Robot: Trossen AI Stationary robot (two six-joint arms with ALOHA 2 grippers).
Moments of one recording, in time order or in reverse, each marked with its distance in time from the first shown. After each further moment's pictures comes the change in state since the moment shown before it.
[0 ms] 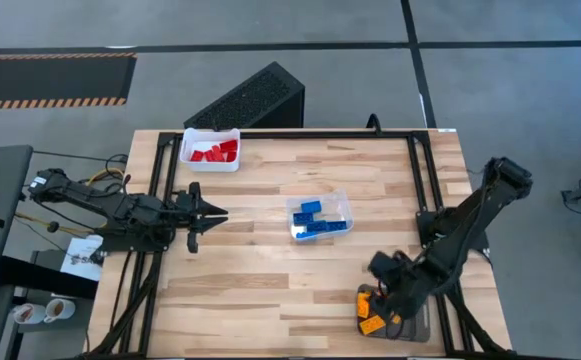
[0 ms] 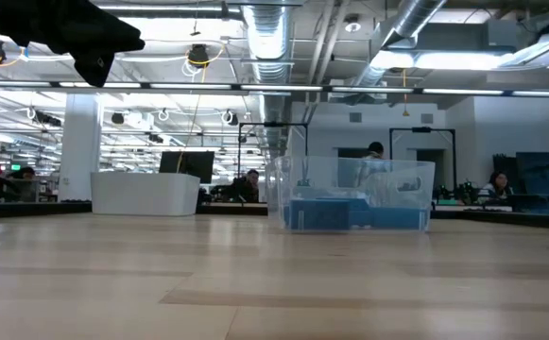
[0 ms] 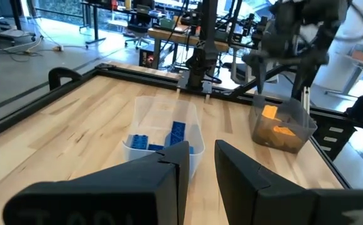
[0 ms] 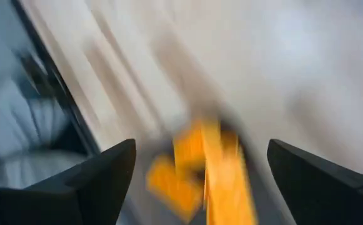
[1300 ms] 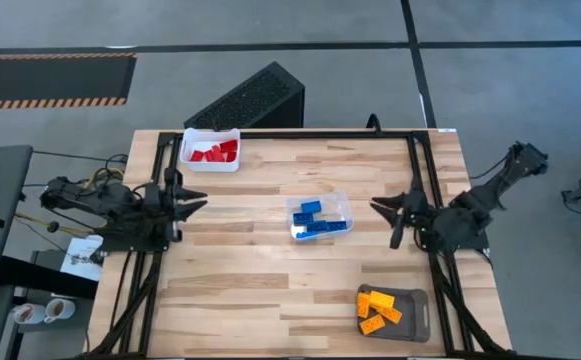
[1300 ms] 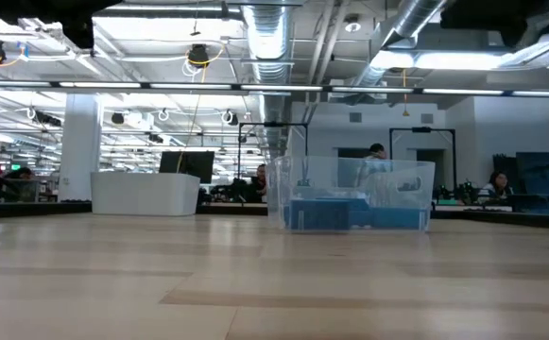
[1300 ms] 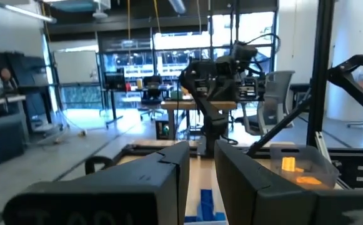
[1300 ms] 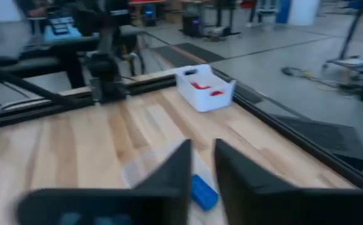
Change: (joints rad) left arm 0.000 -0.290 0.001 0.008 -0.040 0.323; right arm -0.162 -0.727 -0.479 0.540 0.822 -1.044
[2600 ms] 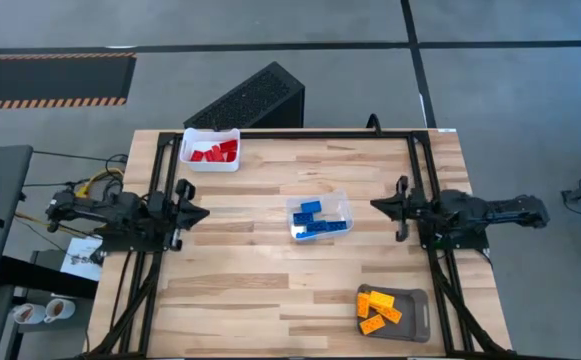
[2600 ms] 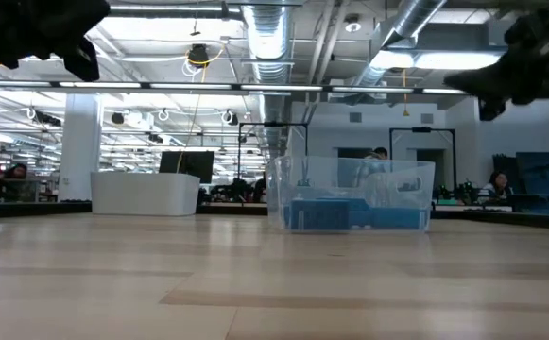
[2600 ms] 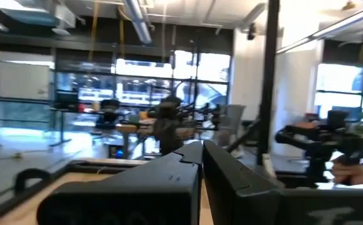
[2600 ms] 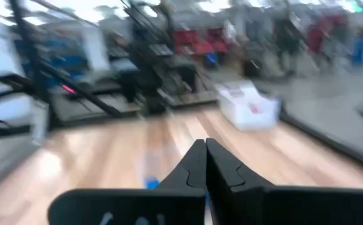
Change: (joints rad) left arm 0.095 -0.177 -0.293 0.266 0.268 -0.112; right arm -0.573 -0.662 -0.569 0.337 -0.834 -0.310
